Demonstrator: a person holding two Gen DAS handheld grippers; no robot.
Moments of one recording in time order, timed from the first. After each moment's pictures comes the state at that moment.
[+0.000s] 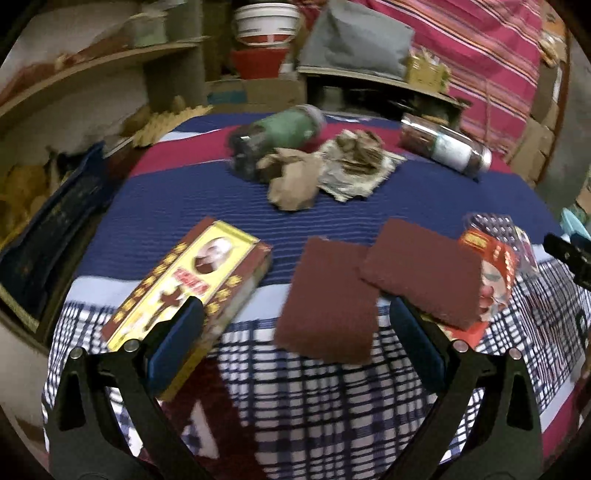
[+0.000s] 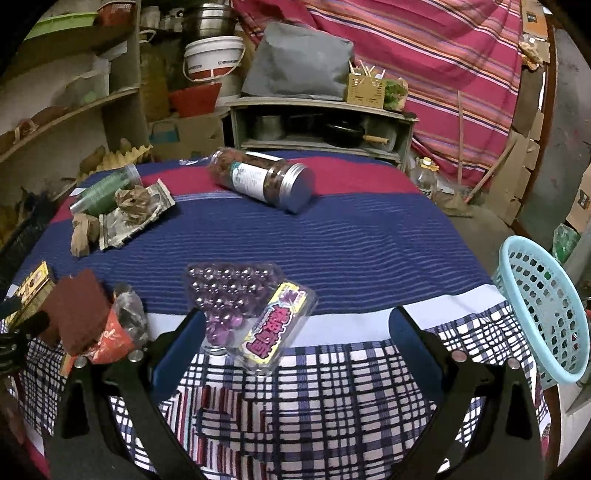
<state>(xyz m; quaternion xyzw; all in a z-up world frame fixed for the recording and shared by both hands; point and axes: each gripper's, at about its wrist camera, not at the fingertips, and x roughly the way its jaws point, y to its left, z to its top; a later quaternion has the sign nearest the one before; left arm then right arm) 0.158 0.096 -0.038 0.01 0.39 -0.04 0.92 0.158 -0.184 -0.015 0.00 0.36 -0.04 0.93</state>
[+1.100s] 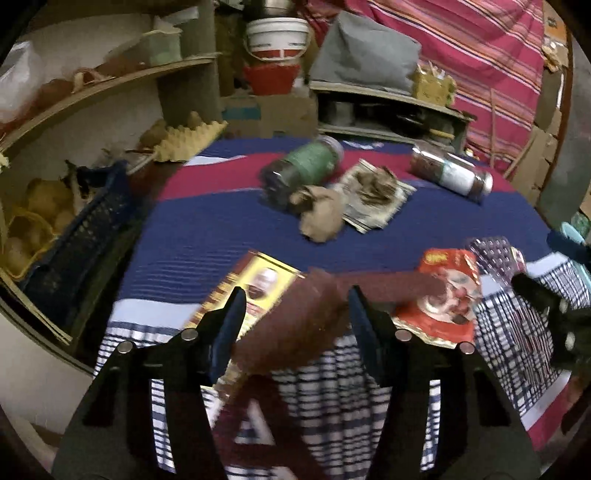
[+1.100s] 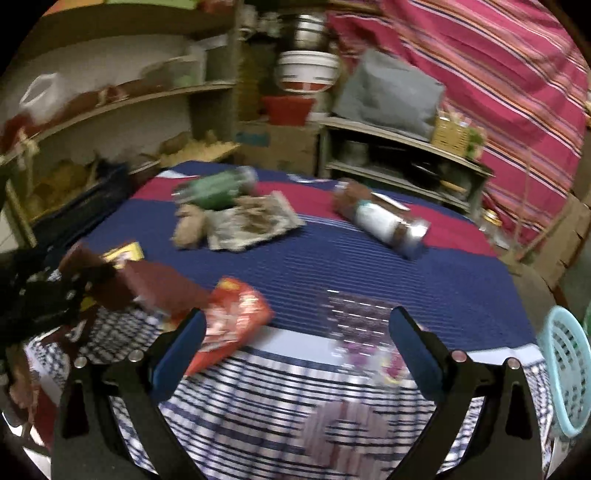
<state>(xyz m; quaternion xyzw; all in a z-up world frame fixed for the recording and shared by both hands) 0.147 0.129 0.006 0.00 0.38 -0.01 0.93 0.146 -0.076 0.015 -0.07 0.33 0.12 0.93</state>
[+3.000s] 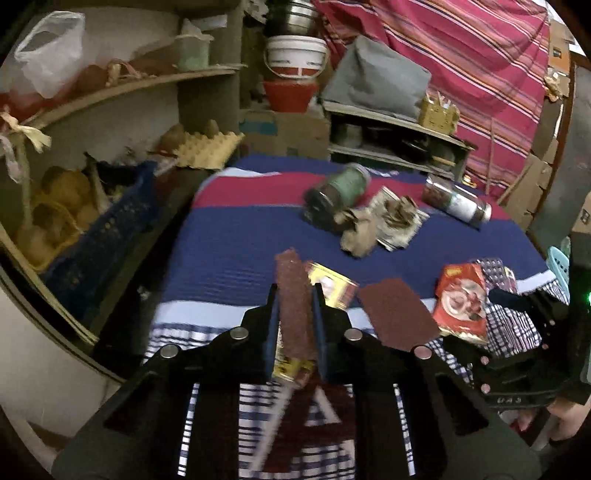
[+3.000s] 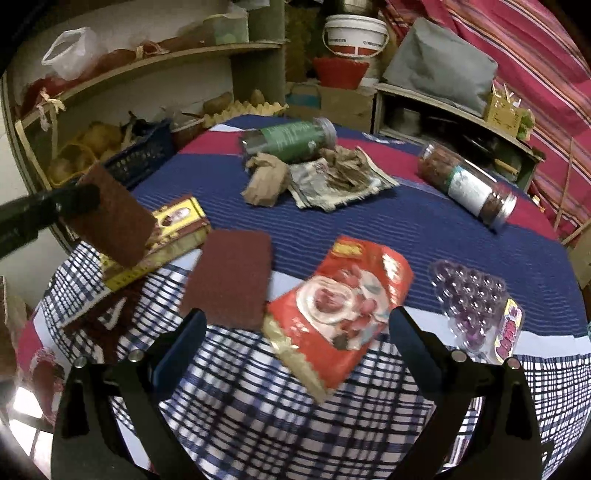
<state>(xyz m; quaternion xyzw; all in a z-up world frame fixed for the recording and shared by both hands) 0.123 0.192 0.031 -0.03 0.35 -0.01 0.94 0.146 -0.010 -0.020 -0.07 0.39 0.17 0.90</state>
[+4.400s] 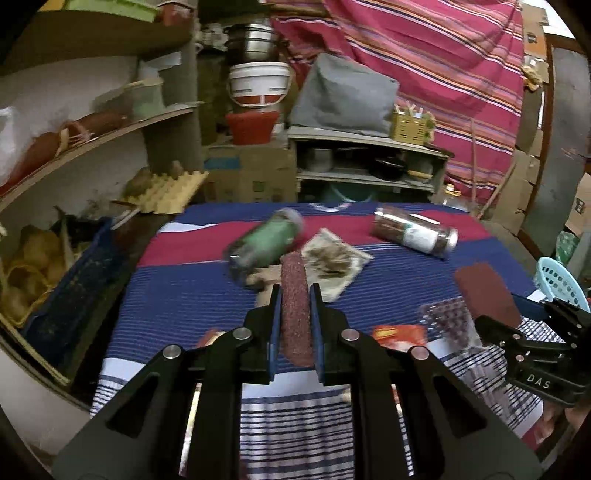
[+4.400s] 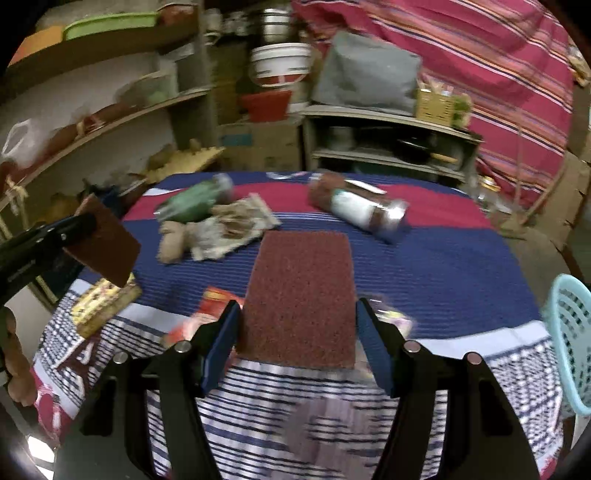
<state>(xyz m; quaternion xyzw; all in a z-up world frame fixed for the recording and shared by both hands) 0.158 0.070 0.060 0.01 0.31 -0.04 0.95 0.151 -0.143 0.019 0.01 0.35 0.06 0.93</state>
